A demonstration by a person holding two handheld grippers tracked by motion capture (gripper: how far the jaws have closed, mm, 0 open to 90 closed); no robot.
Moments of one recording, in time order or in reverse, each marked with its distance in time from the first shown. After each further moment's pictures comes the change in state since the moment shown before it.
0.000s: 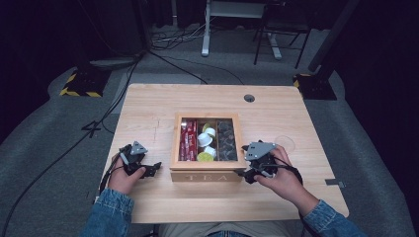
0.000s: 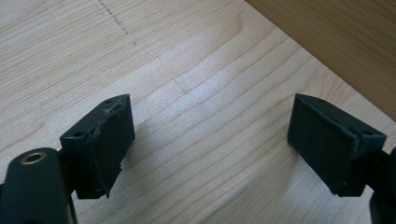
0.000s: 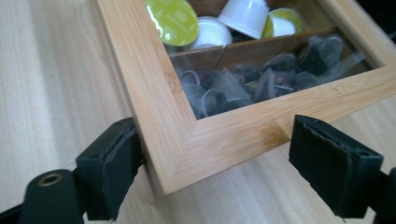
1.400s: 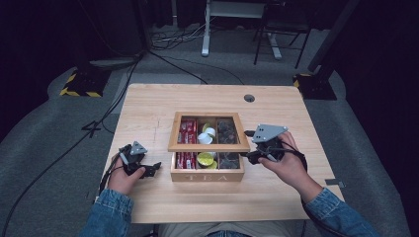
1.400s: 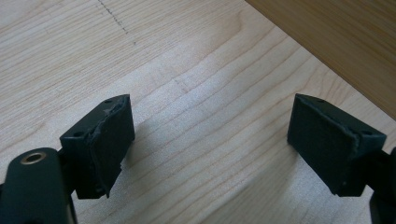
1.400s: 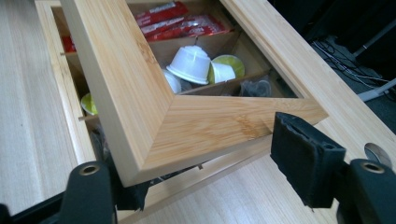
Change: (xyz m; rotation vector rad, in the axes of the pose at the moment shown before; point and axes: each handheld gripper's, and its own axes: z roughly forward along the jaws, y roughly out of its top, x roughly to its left) left arm 0.001 0.000 -0.001 0.004 -0.004 0.008; right arm -0.034 0.021 -0.023 -0.094 -0.065 0.033
